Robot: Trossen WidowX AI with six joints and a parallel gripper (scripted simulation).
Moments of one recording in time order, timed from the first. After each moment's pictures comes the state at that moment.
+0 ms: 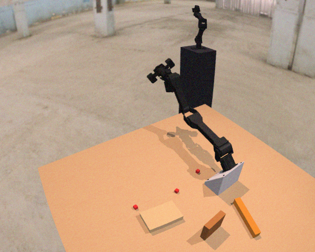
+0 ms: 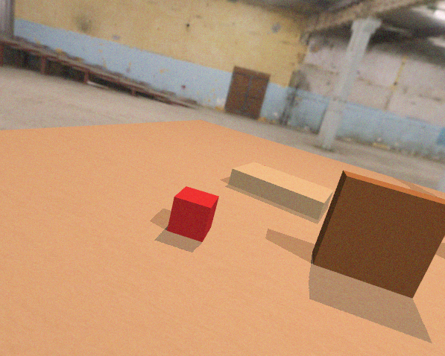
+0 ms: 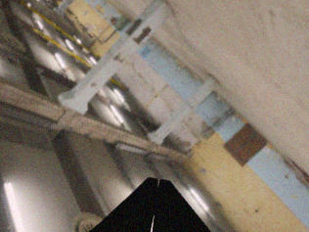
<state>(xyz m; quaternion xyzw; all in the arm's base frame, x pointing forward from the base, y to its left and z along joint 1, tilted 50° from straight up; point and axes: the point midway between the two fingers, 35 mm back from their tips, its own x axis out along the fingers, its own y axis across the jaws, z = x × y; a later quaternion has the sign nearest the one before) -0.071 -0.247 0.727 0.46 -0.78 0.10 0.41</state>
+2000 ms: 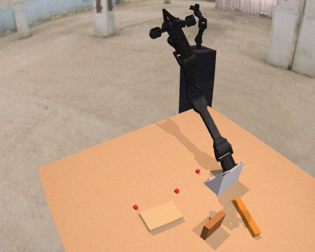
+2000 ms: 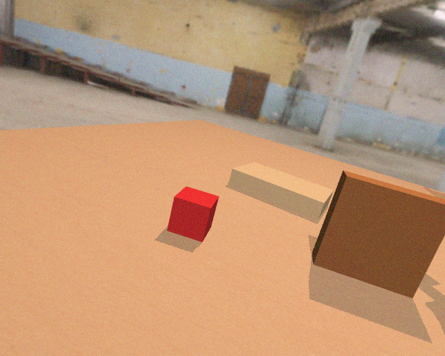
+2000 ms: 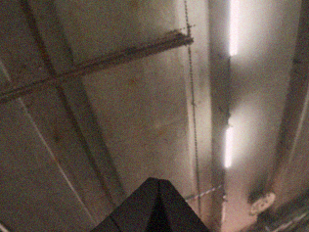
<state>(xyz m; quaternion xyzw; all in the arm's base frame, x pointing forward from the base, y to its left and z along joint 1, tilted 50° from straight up) 0.190 0.341 0.642 0.02 -0.36 0.38 0.85</state>
